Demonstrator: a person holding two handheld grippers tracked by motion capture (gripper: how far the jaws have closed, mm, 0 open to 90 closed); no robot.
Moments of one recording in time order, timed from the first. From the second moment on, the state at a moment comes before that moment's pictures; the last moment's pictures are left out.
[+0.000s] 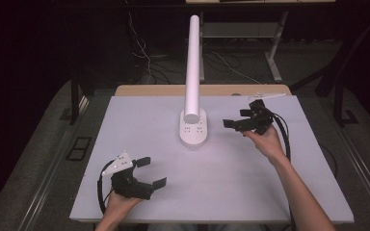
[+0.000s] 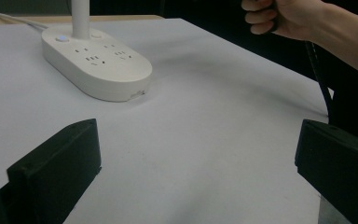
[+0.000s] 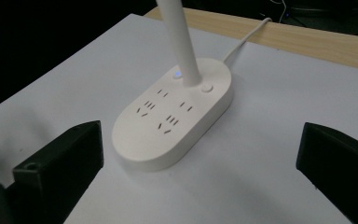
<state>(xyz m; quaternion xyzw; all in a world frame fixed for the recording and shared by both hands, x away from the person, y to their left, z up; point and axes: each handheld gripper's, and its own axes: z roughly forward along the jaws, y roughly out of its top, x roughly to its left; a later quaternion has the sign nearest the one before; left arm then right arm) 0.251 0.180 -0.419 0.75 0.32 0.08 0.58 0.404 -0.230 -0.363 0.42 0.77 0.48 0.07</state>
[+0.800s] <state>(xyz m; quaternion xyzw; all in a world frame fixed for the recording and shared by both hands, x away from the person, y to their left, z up) 0.250 0.177 -0.419 0.75 0.32 0.08 0.57 0.302 -0.274 -0.378 0.42 0.76 0.49 0.08</state>
